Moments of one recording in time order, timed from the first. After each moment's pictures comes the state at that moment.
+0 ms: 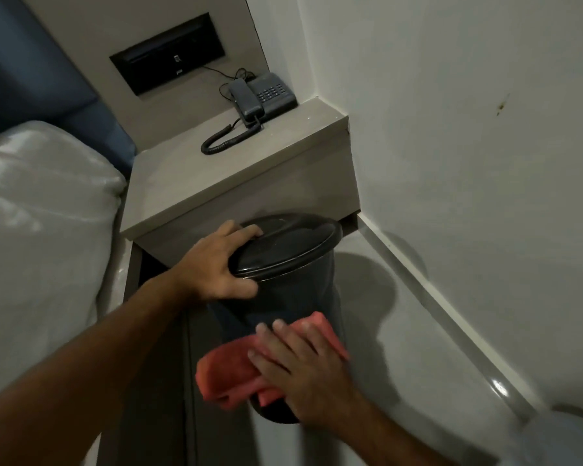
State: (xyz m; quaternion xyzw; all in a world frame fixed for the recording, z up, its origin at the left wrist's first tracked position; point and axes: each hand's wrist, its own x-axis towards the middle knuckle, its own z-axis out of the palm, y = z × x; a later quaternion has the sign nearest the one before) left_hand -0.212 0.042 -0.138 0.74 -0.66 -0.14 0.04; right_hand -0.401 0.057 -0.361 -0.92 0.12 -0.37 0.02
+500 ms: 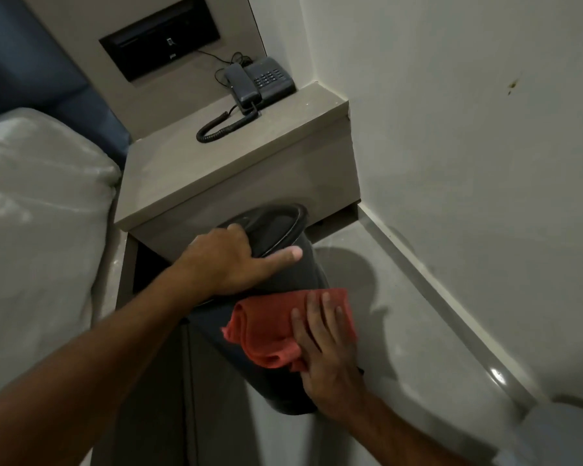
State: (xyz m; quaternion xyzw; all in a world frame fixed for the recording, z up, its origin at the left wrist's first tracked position) left_hand -0.263 0.035 -0.131 0.85 -0.52 -0.08 -0.07; right_hand -0.409 0.056 -0.371 -0.85 0.28 -0.43 0.13
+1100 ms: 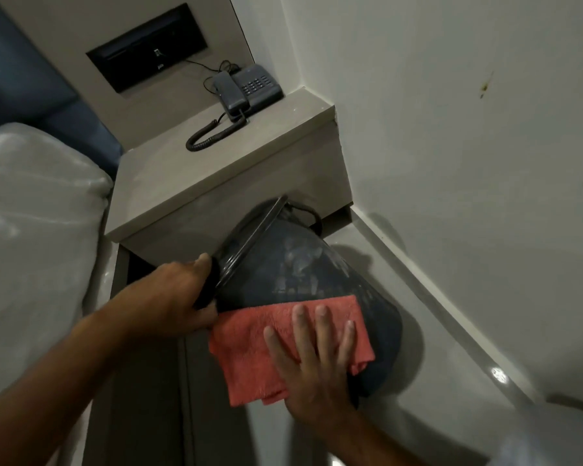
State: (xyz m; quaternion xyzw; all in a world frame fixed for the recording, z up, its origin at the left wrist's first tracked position) left_hand -0.224 0.083 -0.130 0.76 -0.64 -0.06 -0.12; right_hand -0.403 0.076 -0.369 -0.83 0.34 -0.43 -0.01
